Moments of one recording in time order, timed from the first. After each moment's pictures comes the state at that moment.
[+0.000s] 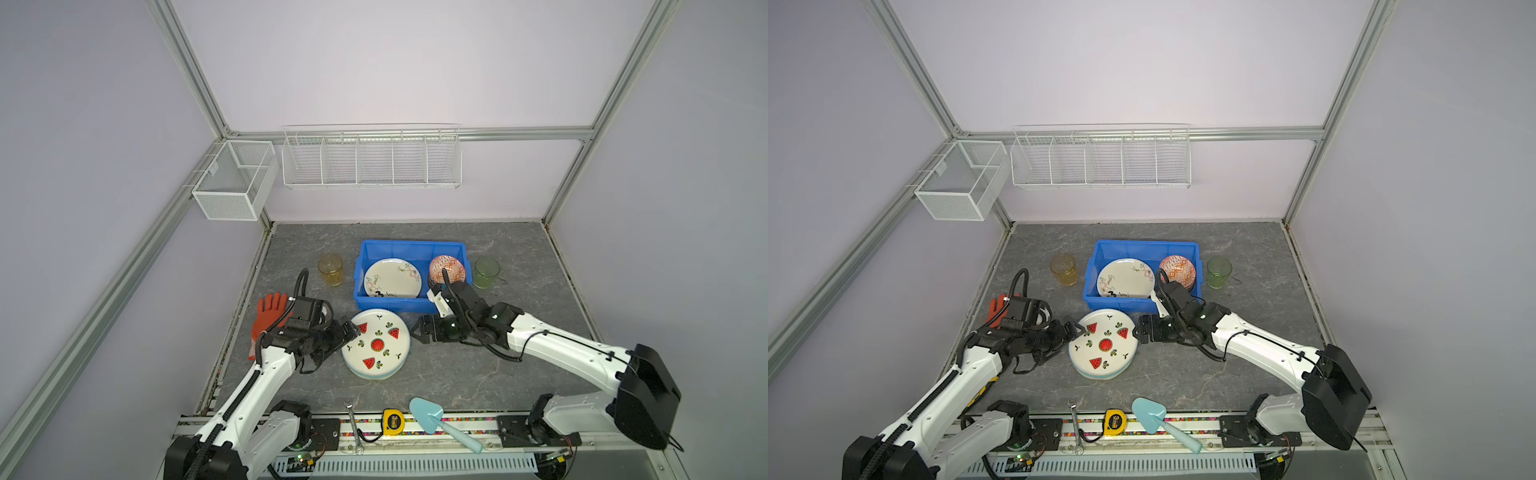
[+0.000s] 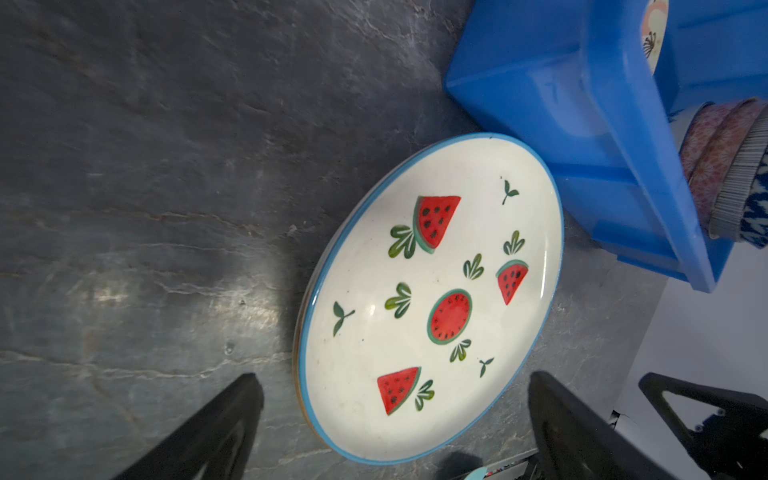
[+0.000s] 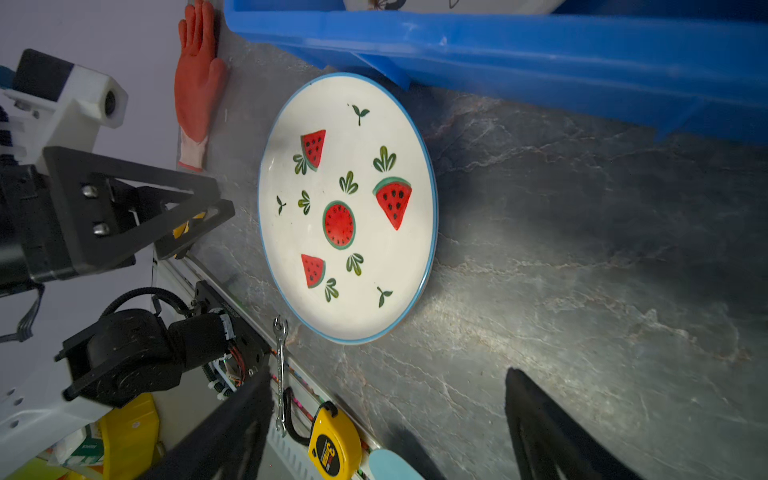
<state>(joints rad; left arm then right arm) -0.27 0.97 0.59 -0.67 0.35 -0.76 0.84 1.37 0.91 -0.45 -0.27 0.72</state>
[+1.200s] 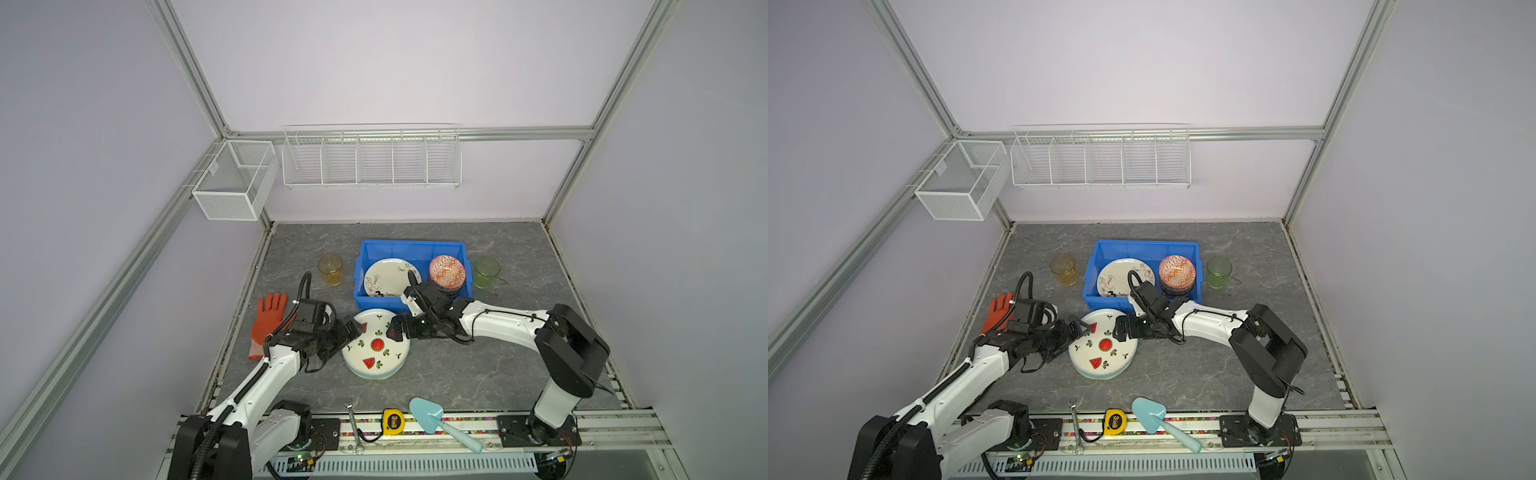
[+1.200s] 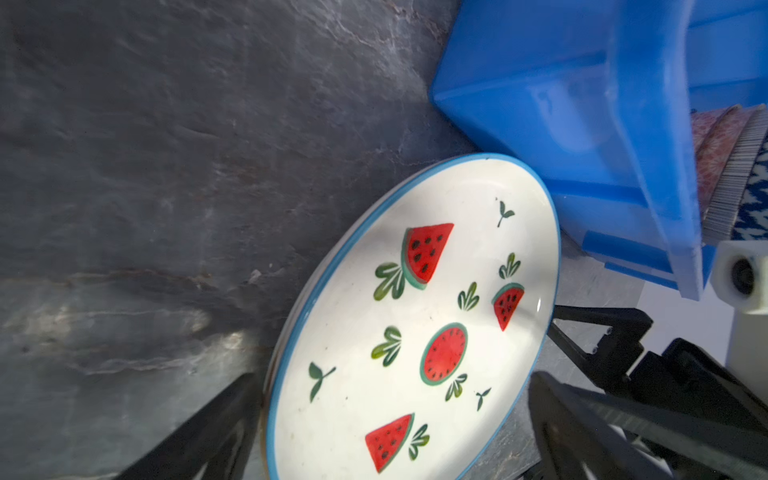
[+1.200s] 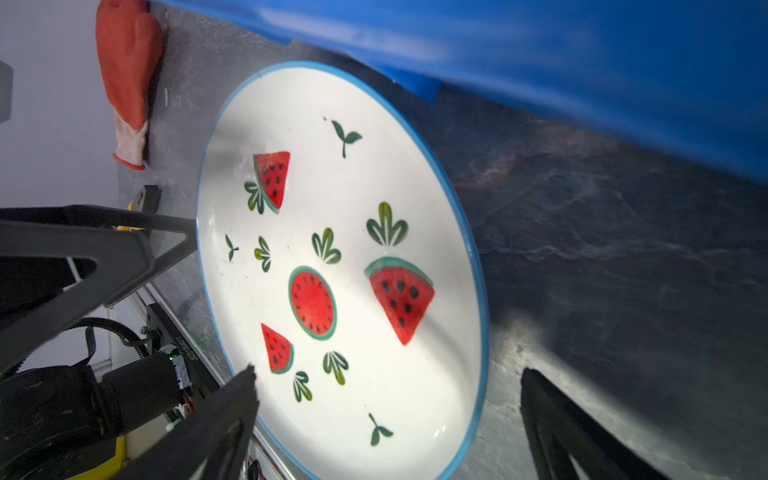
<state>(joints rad) -0.27 1.03 0.50 -0.47 0.39 -0.77 0.87 1.75 1.05 -0.29 -0.32 0.68</state>
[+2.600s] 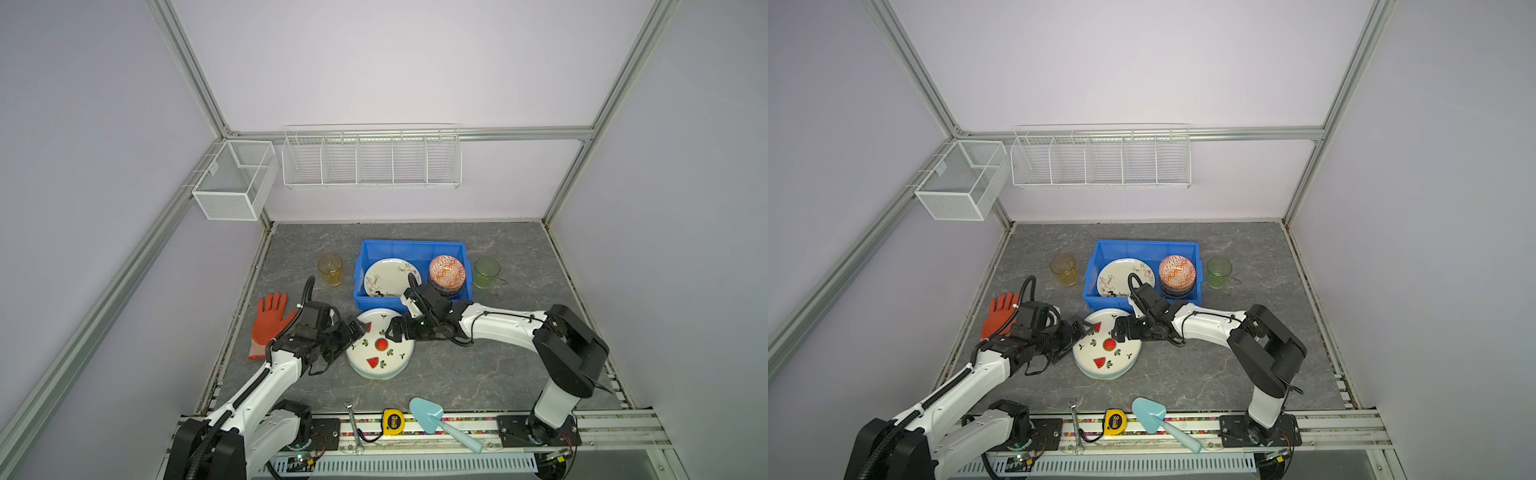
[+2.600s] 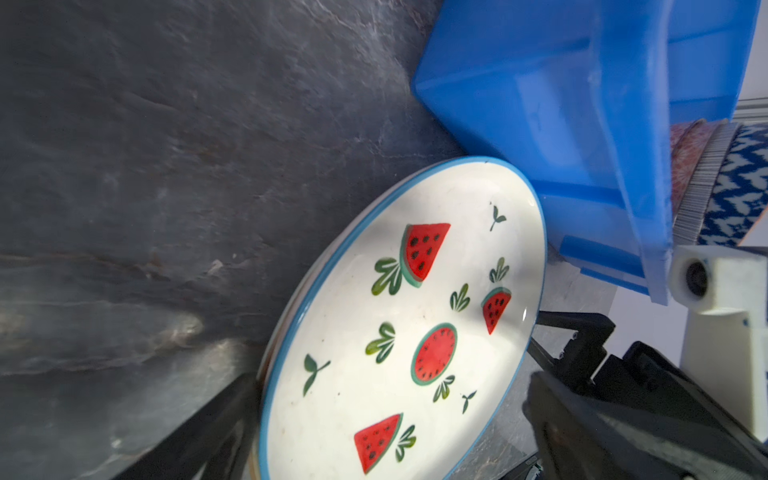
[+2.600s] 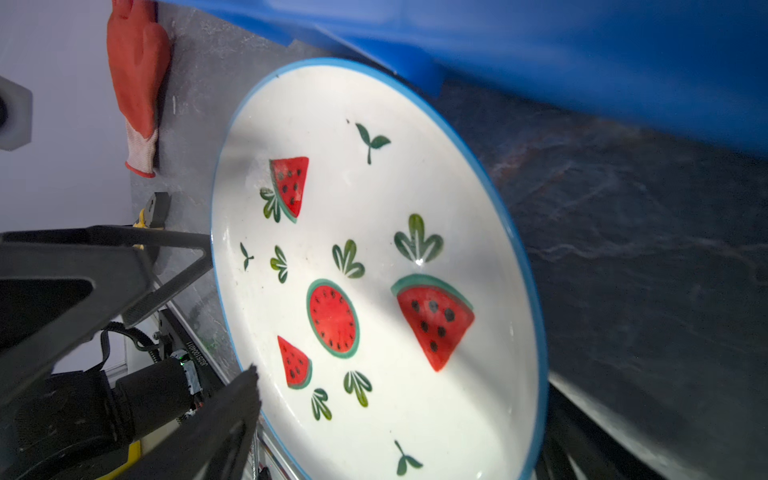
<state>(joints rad) -0.34 1.01 0.46 -0.38 0.38 -0.90 0.87 1.74 1.02 -0.25 -0.32 0.72</state>
